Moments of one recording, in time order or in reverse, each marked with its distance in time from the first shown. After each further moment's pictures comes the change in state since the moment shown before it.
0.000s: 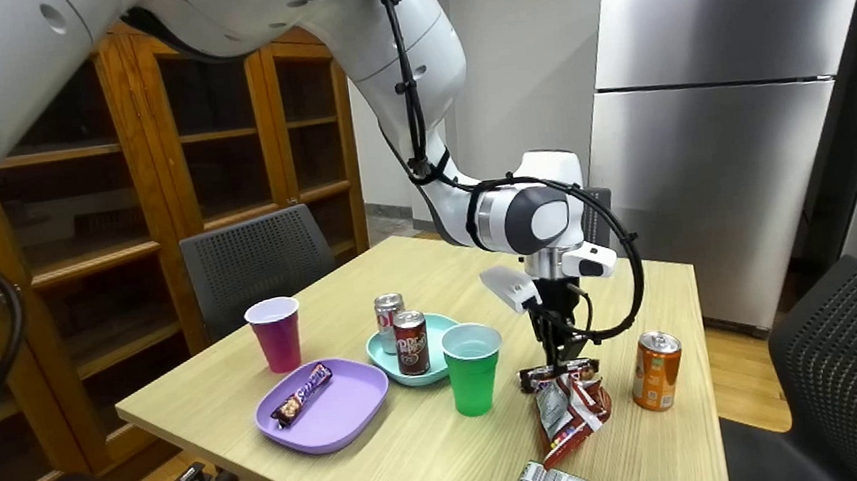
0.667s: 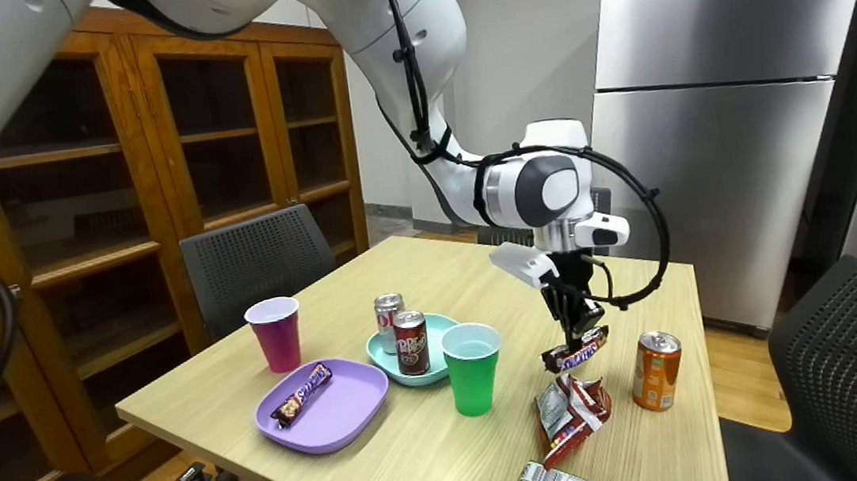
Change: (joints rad) arm 0.001 -0.066 -0.024 -0.002 -0.064 0.000 -0.026
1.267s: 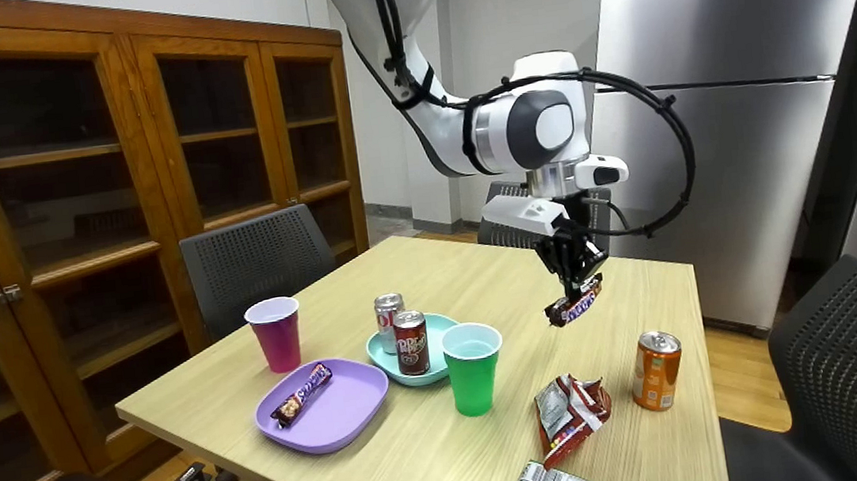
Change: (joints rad) arm 0.002 -0.188 0.013 -0.093 -0.063 -0.005 -0.153
